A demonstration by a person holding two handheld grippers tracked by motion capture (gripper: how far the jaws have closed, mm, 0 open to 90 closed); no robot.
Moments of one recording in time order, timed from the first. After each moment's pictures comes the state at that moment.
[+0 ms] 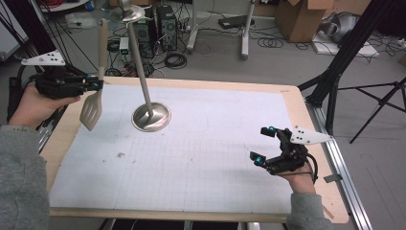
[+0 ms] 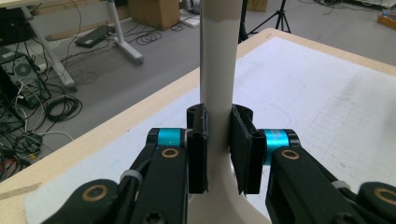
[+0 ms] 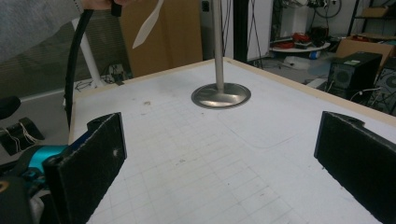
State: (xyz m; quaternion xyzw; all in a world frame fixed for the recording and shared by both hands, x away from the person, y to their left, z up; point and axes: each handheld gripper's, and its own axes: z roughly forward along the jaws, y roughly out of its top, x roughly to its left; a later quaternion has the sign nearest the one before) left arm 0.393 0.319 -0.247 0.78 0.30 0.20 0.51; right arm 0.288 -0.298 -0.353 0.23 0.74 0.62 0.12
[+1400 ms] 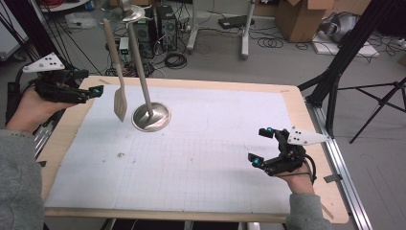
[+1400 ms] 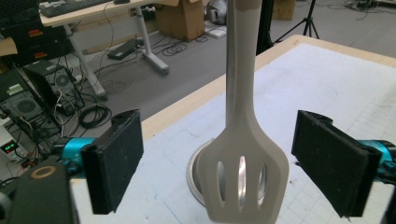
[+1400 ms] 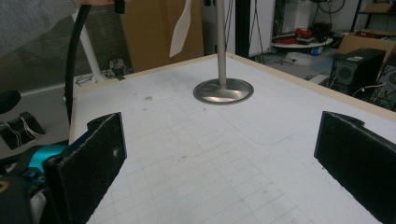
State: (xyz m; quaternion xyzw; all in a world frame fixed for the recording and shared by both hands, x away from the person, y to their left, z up) left arm 0.387 0.324 -0.256 0.76 0.31 0.26 0.51; right arm 0.287 -0.293 -0.354 0.22 0.75 0.62 0.12
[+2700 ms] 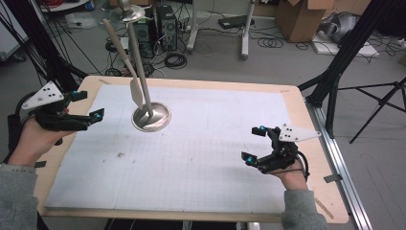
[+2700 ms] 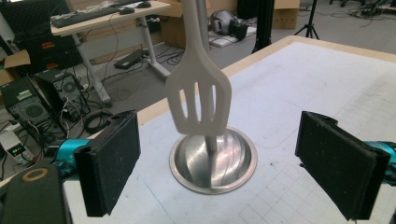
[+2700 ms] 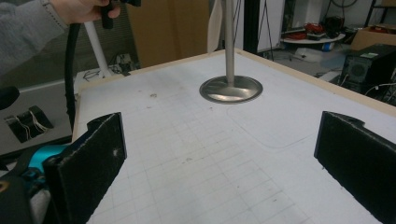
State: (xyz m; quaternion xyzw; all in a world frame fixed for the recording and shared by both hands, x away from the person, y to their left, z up) left arm 0.331 0.314 -0.296 0.74 0.31 0.28 0.52; right arm 0.298 -0.278 -0.356 0.21 0.75 0.61 0.11
